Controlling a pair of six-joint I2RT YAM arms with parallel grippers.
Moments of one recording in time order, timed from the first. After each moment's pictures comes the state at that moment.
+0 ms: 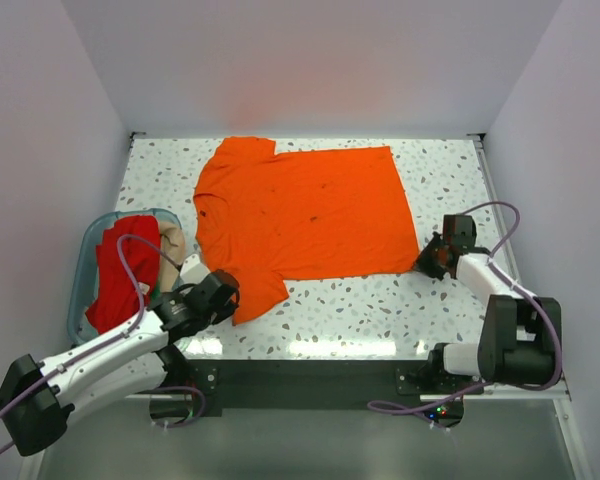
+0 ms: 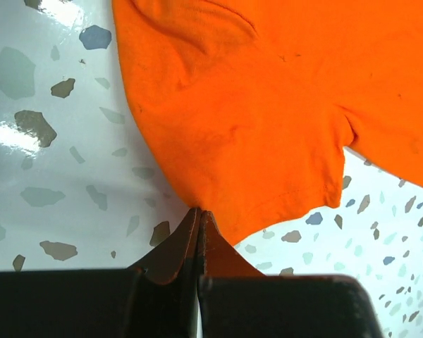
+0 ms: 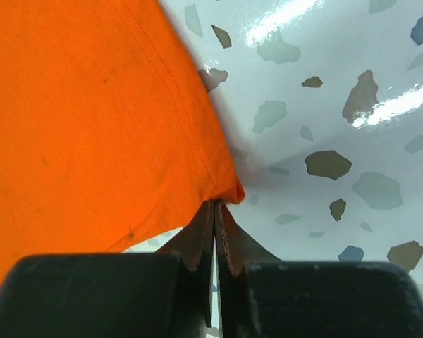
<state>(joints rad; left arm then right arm) -0.80 0.84 0.44 -0.64 -0.44 -1.28 -0.07 1.34 0.63 -0.32 -0.07 0.61</state>
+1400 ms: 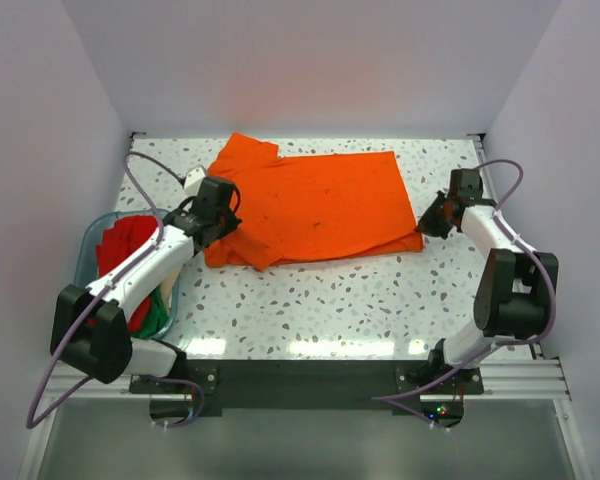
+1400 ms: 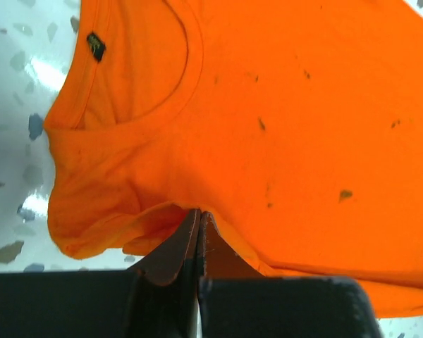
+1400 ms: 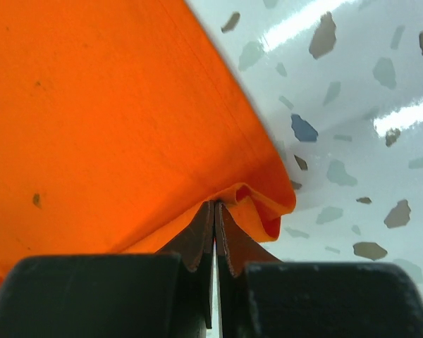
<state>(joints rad) -0.44 1.34 0.99 -0.50 -0.38 -0.89 -0.11 1.58 1.04 -0.48 -0.12 0.57</state>
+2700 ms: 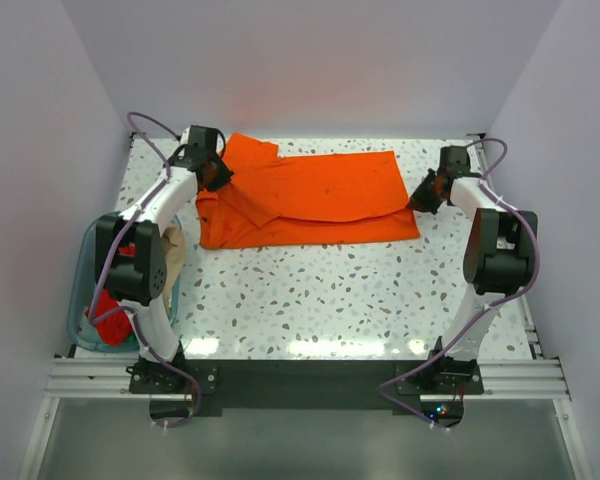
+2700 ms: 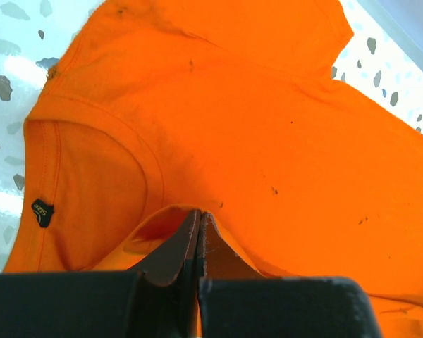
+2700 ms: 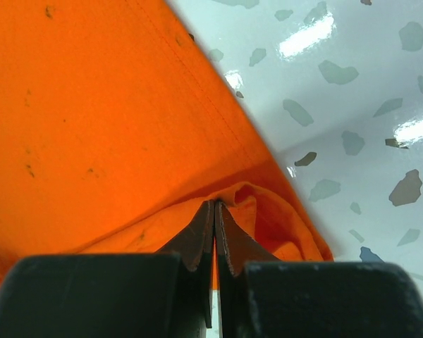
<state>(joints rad) -0.18 1.85 1.49 -0.46 -0.15 -0.75 -0.08 1.93 1.38 -0.44 -0.15 0.61</state>
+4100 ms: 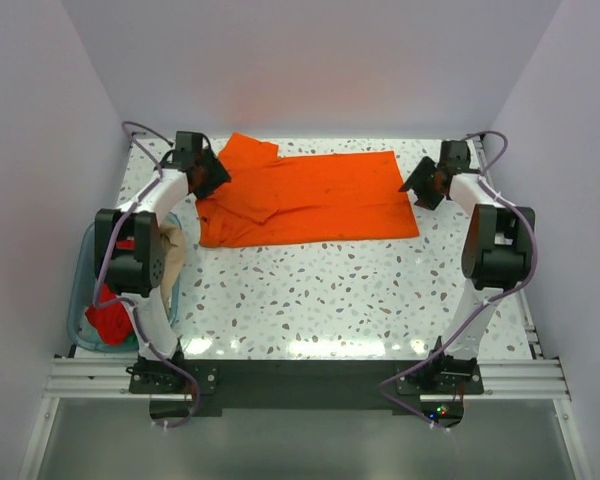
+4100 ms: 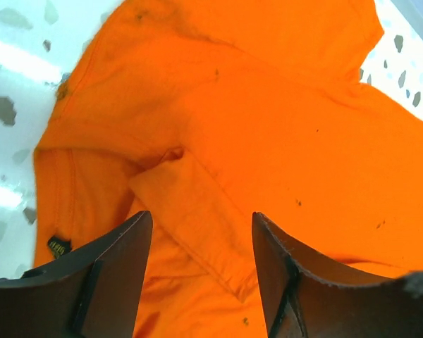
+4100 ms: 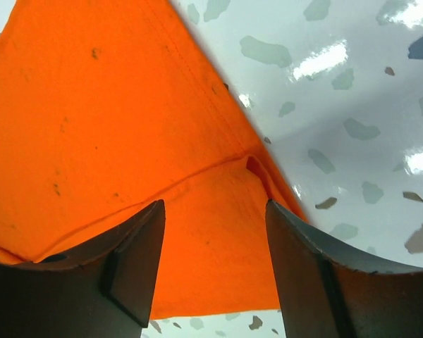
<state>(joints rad) -0.08 1.94 1.48 -0.38 -0.01 -0.69 -0.09 1.98 1.44 -0.37 -0.17 0.60</state>
